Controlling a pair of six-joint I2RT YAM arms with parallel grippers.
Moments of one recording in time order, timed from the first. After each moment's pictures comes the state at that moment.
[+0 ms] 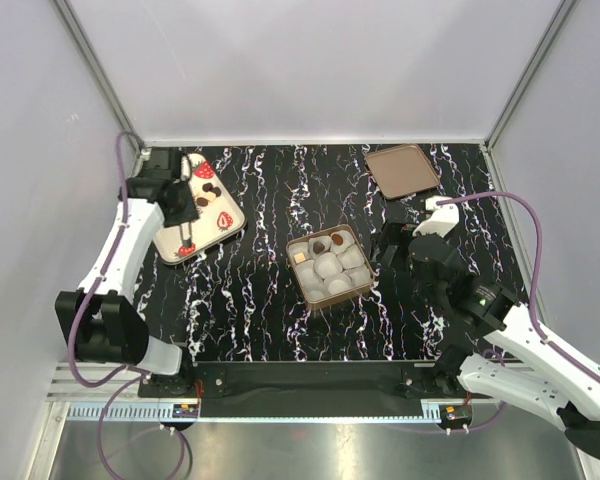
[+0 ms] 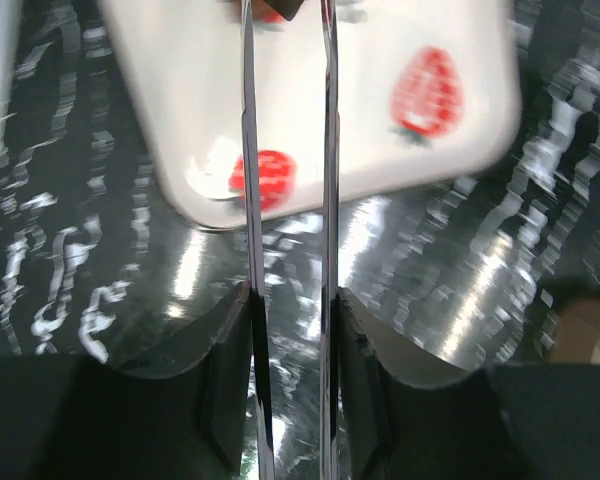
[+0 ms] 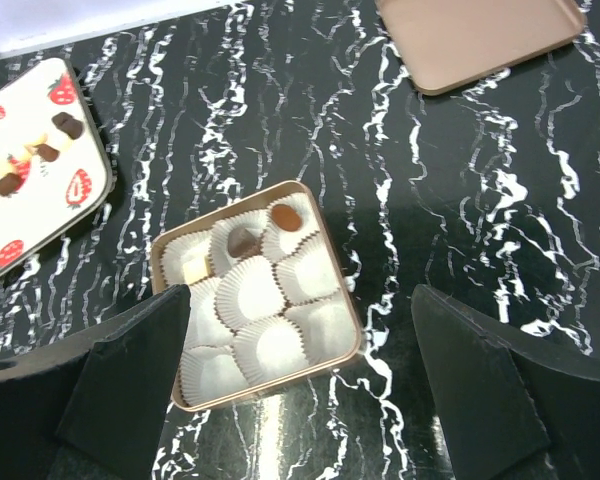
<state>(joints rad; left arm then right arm) -0.01 1.45 1.34 -0.90 -0.18 -0.35 0.85 0.79 0.90 -0.51 0.65 0.57</state>
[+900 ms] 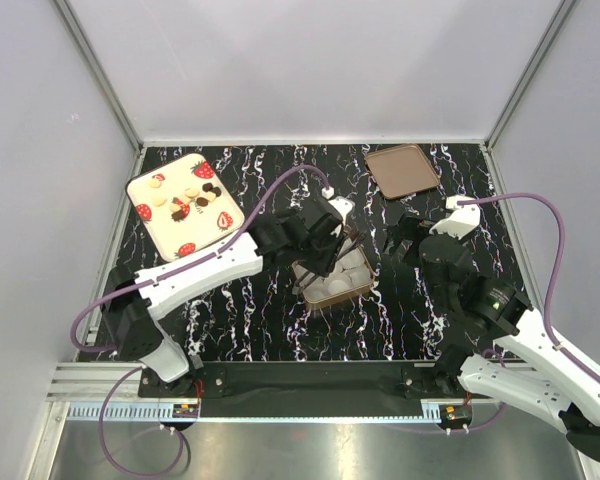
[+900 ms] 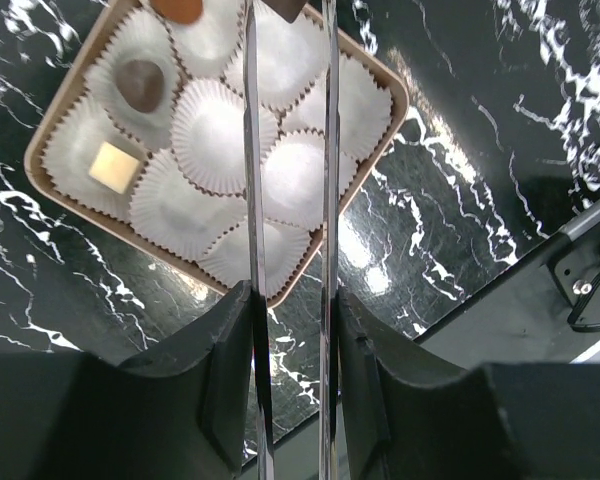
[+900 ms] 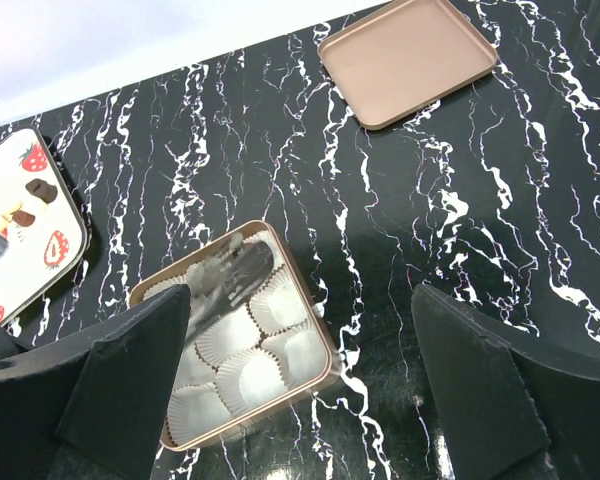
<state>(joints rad) -1.00 1.58 1.46 -0.78 -0.10 -0.39 0.85 0.76 0.95 -0.58 0.79 0.60</state>
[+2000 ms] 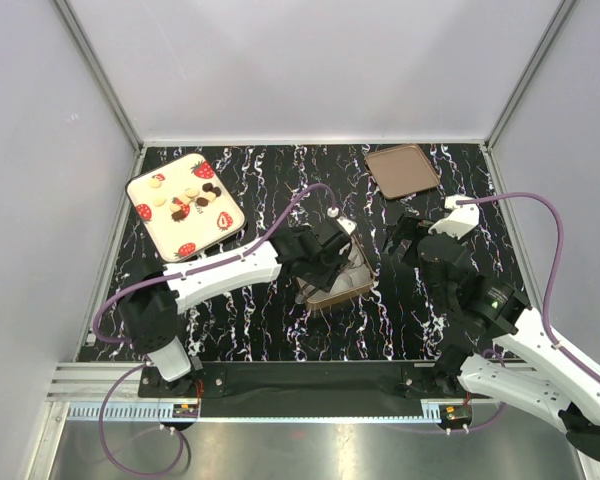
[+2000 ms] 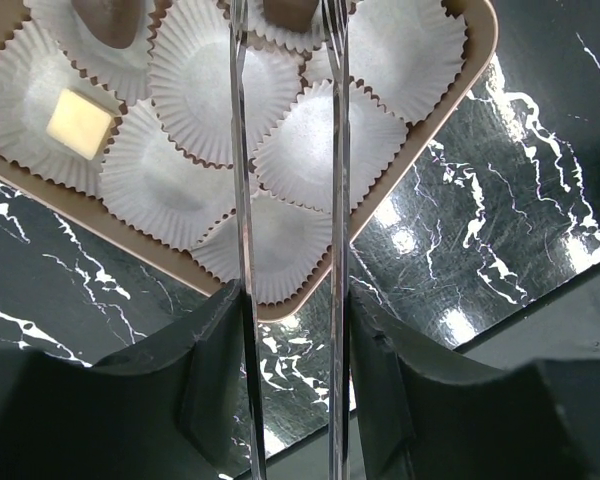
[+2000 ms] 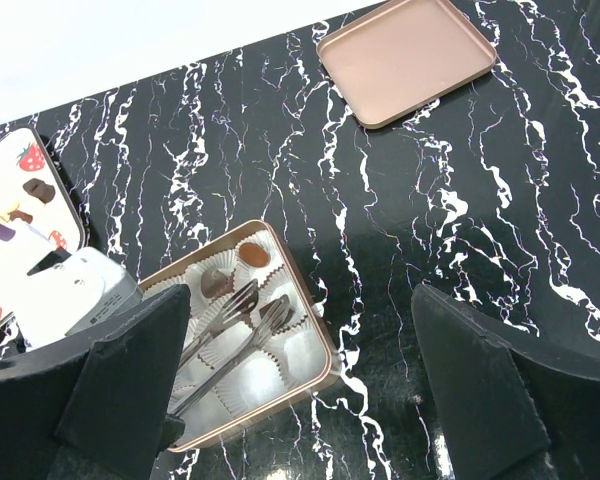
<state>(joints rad) -1.03 1.67 1.36 -0.73 -0.14 -0.42 0.85 0.77 0.95 -0.58 0.80 0.61</state>
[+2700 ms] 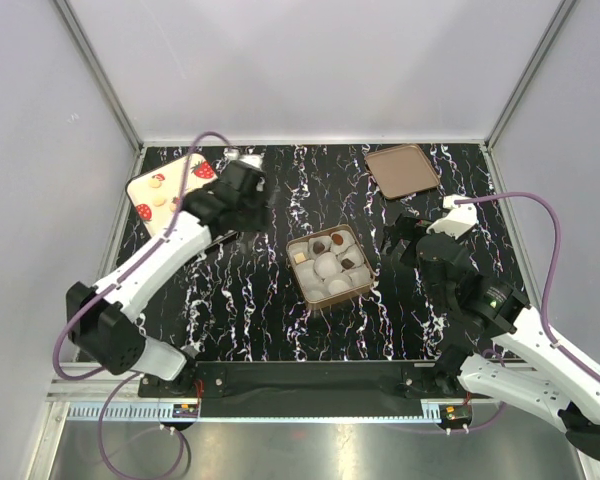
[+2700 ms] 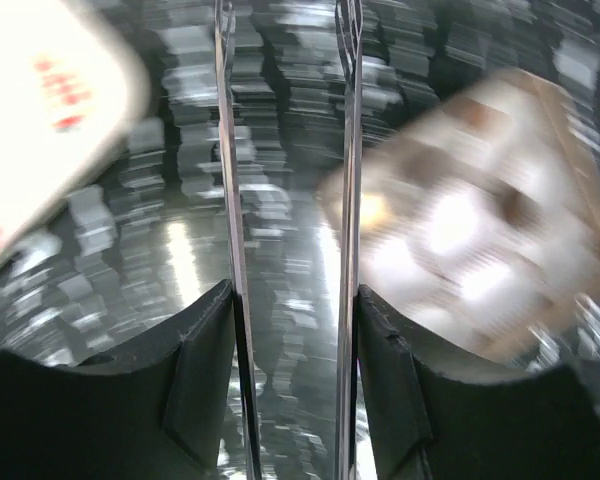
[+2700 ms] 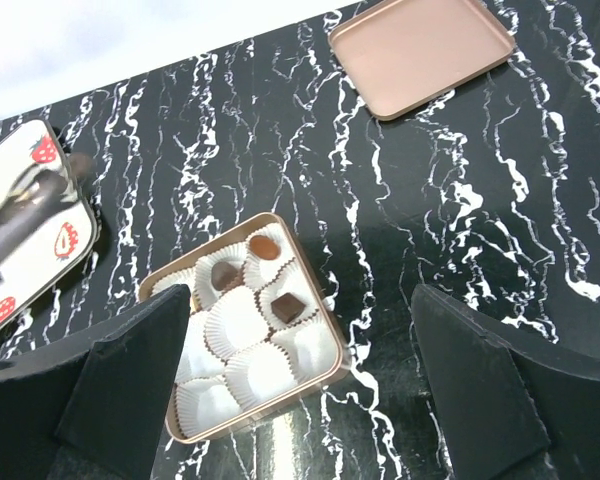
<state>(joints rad) -0.61 1.45 1.37 -0.79 -0.22 -0.43 0.85 0.77 0.95 -0.58 0.77 0.62</state>
